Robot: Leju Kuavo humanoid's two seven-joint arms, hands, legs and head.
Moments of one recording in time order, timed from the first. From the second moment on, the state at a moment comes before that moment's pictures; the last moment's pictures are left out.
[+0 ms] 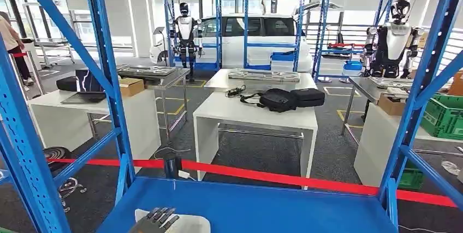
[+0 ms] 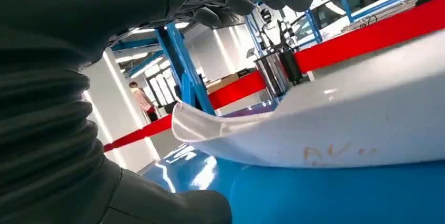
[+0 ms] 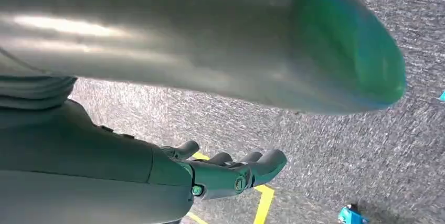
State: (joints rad) left arm -0.81 0.07 -0.37 -0.32 -1.52 0.29 -0.29; right arm -0.07 -0.05 -0.73 -0.21 1.16 -0.04 -0.07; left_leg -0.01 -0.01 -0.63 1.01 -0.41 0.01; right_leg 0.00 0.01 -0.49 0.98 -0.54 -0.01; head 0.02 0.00
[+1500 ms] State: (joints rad) left arm -0.77 -0.07 -0.37 -0.31 -1.52 0.38 -0.10; right arm -0.09 -0.02 -0.76 -0.21 1.22 -0.04 -0.07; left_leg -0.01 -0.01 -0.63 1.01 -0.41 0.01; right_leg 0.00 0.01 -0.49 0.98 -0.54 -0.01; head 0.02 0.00
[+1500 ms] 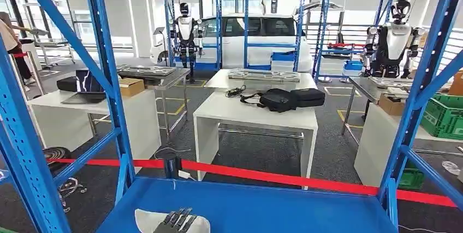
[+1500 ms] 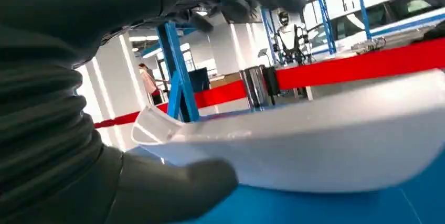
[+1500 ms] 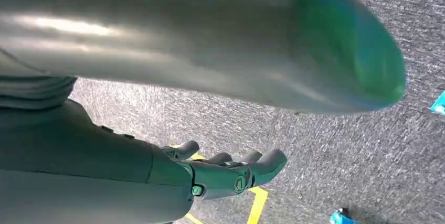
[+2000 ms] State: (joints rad) left arm -0.76 -0.08 -0.36 -0.29 -1.51 0.37 -0.09; right arm -0.08 -0.02 -0.77 -0.21 1.22 -0.04 -0.07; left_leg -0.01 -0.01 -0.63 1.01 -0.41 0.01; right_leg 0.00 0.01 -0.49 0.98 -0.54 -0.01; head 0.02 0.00
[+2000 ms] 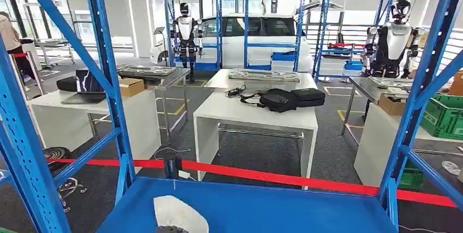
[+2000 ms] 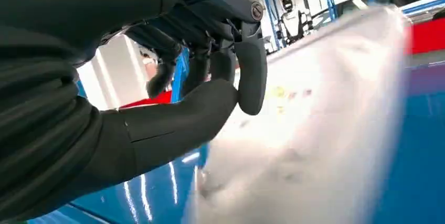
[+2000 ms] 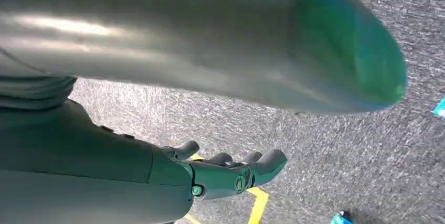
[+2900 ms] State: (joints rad) left arm -0.75 -0.07 -0.32 -0.29 -1.49 0.49 -0.13; right arm -0.06 -0.02 -0.79 -0.21 1.22 -0.04 -0.09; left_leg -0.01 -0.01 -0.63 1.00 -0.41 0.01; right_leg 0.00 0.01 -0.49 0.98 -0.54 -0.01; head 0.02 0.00
